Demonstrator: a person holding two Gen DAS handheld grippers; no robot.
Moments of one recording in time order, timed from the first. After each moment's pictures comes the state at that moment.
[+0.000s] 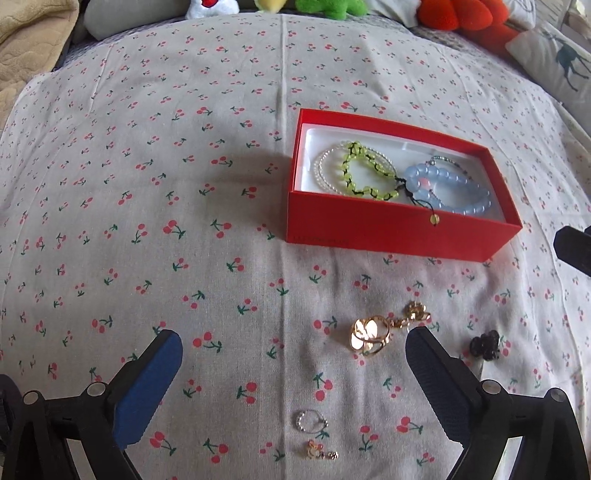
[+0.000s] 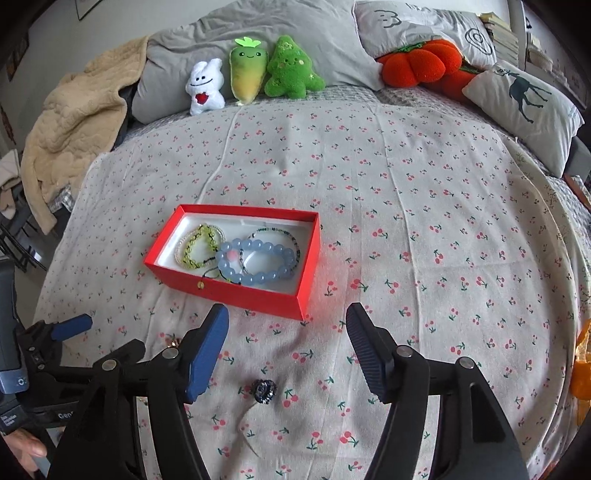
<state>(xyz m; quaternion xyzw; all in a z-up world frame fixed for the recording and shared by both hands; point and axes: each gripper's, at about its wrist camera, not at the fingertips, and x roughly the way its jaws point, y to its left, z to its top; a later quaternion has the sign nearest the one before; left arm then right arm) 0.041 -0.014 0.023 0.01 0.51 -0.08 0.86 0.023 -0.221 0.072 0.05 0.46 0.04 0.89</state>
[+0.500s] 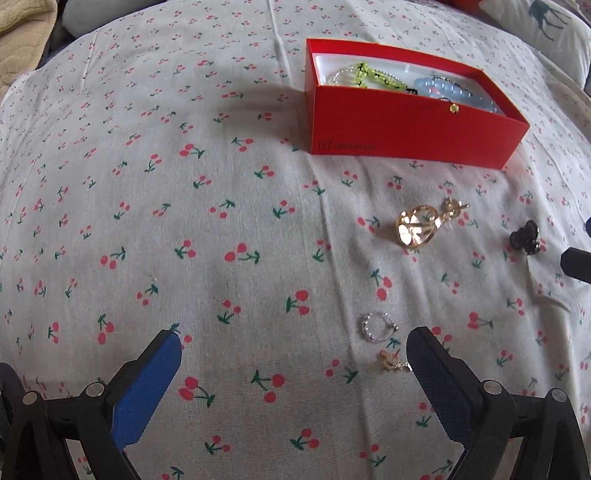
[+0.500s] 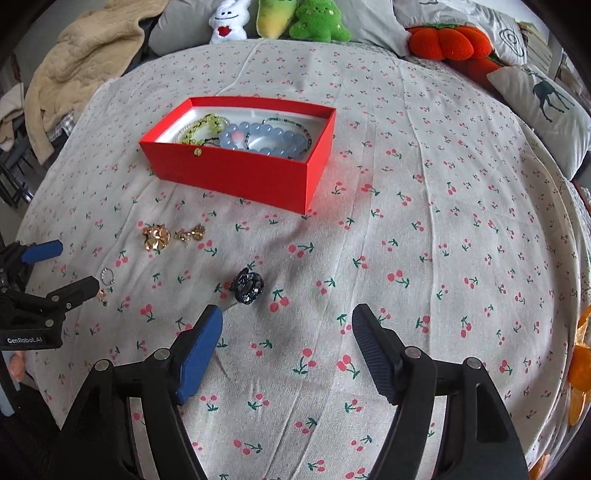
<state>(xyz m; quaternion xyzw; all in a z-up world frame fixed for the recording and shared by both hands) 0.009 0.018 -0.017 0.06 0.52 -0.11 0.85 -0.019 -0.207 0.010 -0.03 0.53 0.06 0.85</state>
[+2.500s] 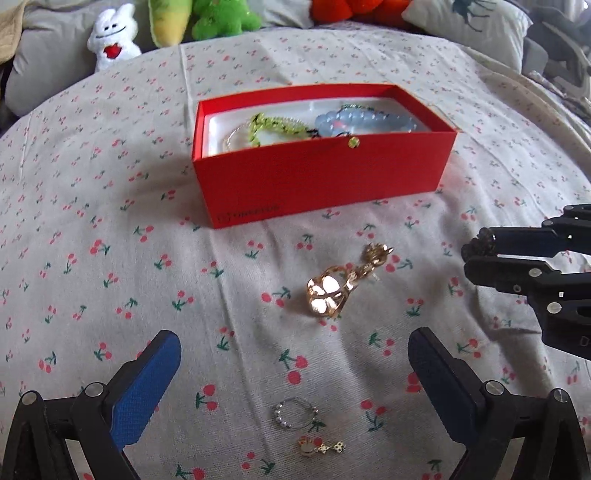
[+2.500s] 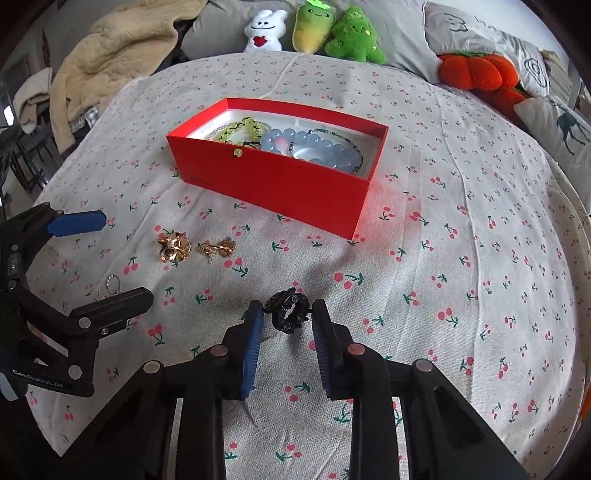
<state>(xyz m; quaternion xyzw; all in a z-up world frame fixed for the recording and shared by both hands) 0.016 -0.031 -0.011 0.11 0.43 -0.21 0.87 -0.006 -0.183 -0.006 -0.04 0.48 0.10 0.87</state>
